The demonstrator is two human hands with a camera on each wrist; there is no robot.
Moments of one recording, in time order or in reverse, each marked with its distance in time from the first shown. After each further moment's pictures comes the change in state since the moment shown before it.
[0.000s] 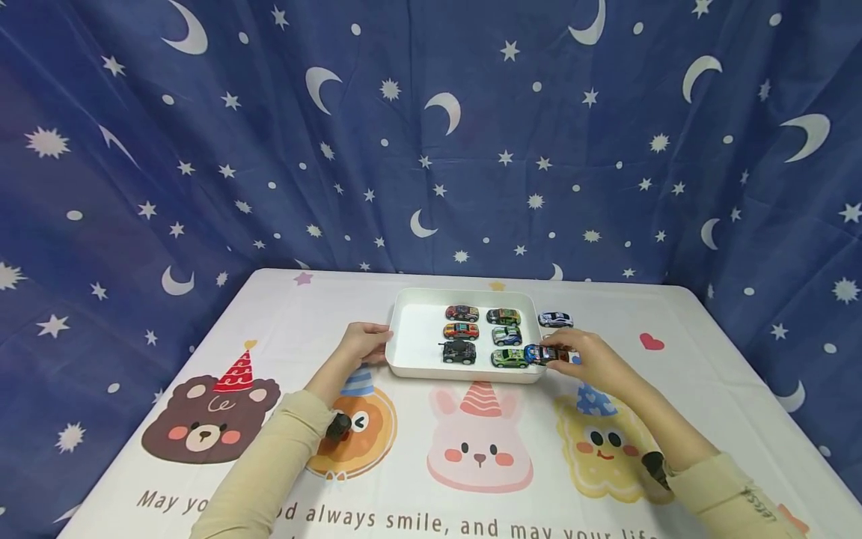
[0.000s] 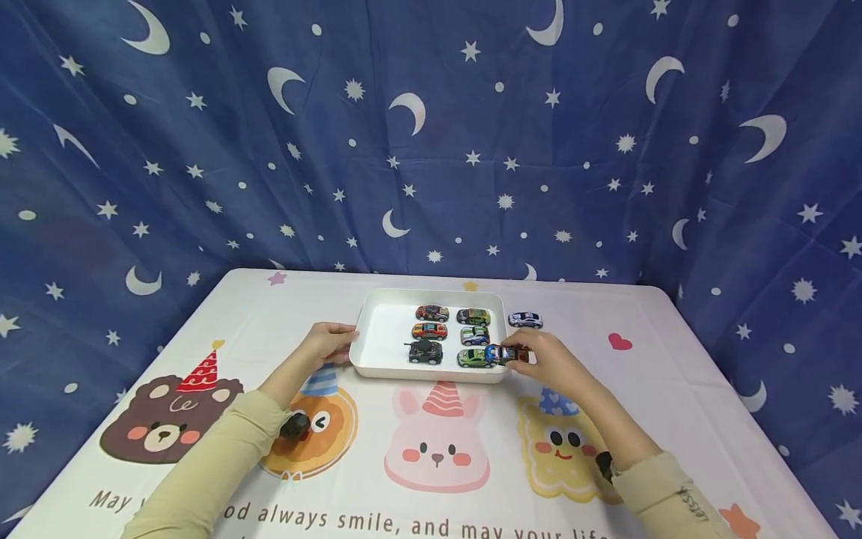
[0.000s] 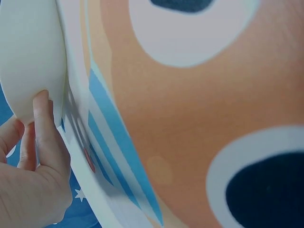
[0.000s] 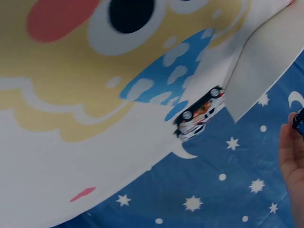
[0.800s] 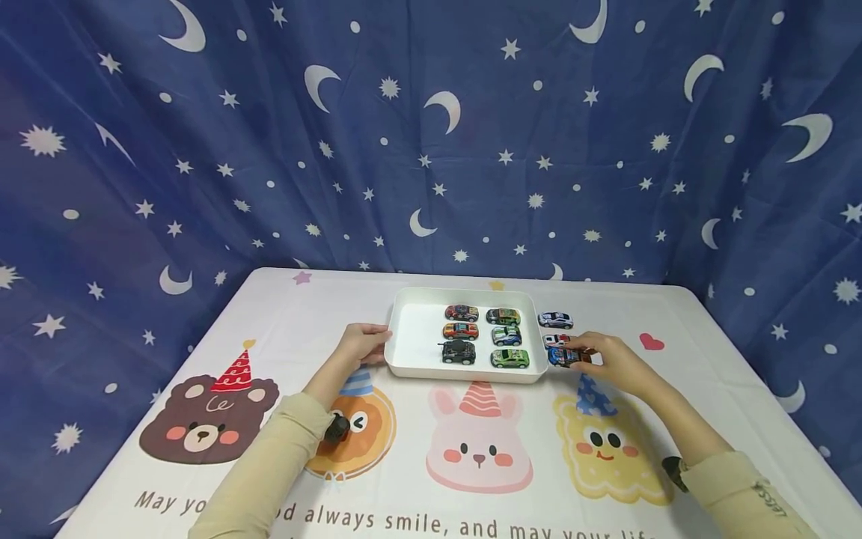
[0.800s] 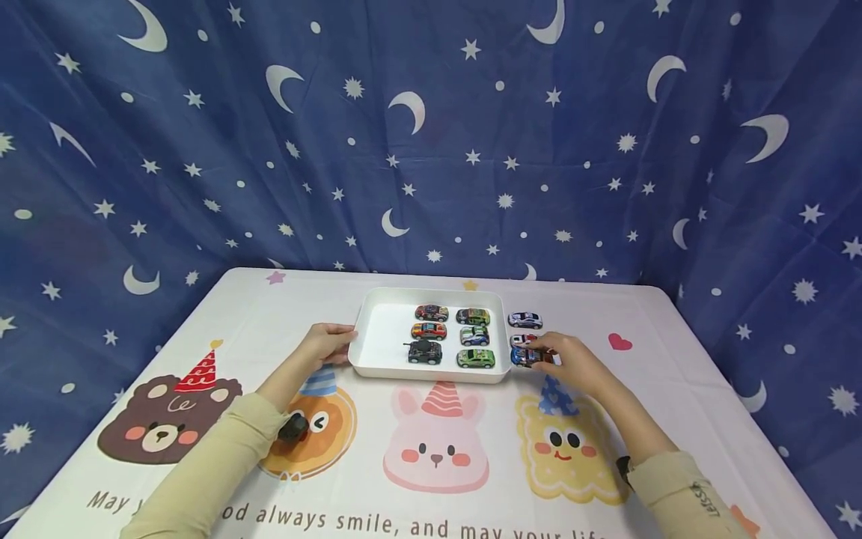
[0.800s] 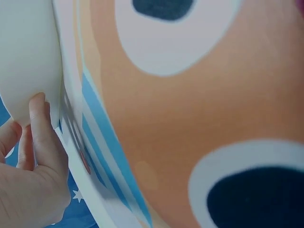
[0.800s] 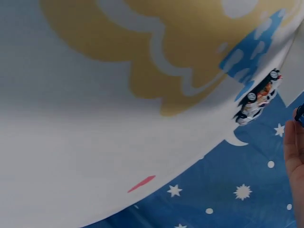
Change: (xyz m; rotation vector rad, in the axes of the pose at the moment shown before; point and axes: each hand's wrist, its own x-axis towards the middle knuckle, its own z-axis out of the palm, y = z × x) left_hand 0.002 -0.003 0.000 -0.006 0.010 -0.007; right_hand -0.014 0.045 -0.004 -0.037 -0.017 0.023
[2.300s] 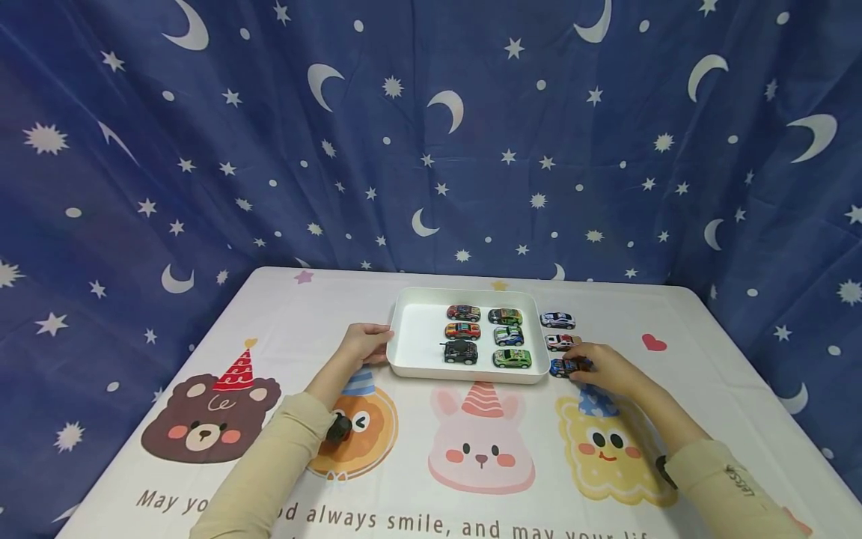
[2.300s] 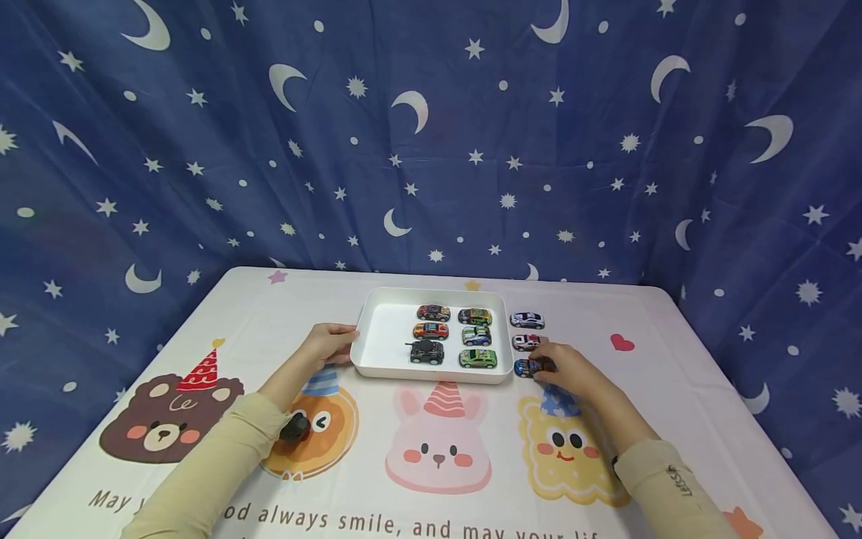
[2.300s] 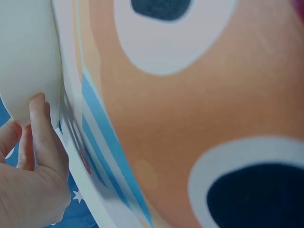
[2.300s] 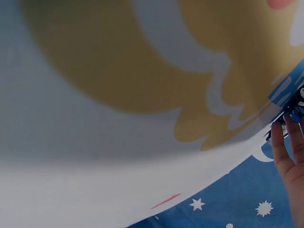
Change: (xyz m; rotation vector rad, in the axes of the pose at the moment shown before) left_hand -0.002 0.000 0.000 -0.020 -0.012 0.007; right_hand 0.009 0.016 0.021 -0.016 -0.197 0.110
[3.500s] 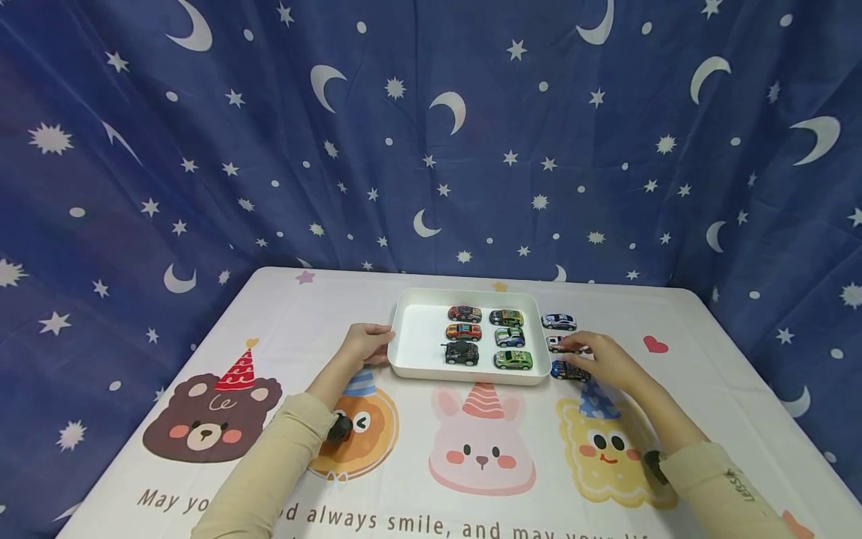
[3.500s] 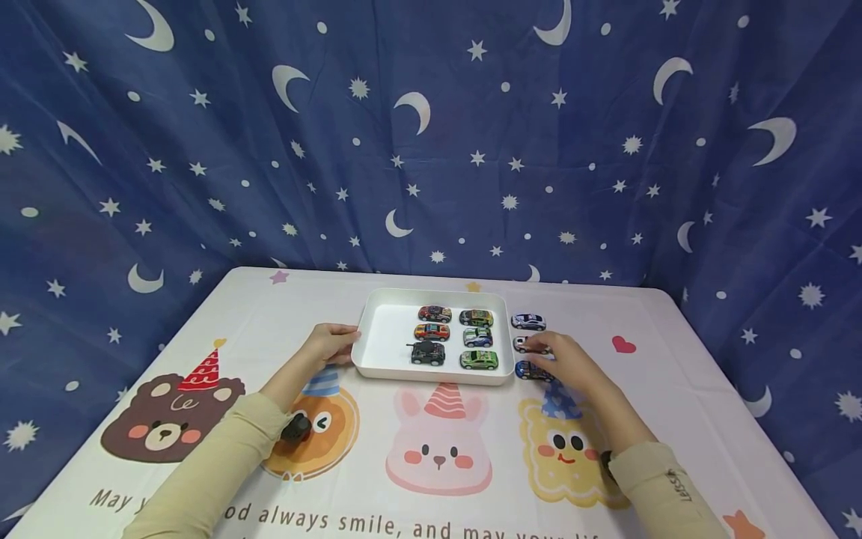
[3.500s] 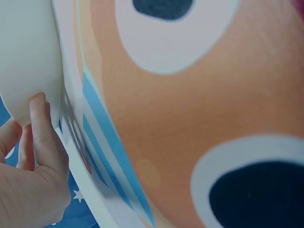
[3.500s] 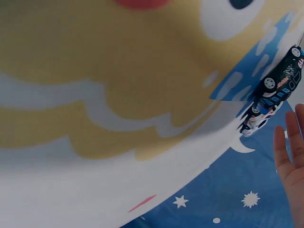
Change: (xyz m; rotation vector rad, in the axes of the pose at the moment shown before) left_hand -0.001 0.002 0.001 0.018 0.022 -0.029; right_hand 0.007 -0.013 -0.009 0.099 0.126 0.030
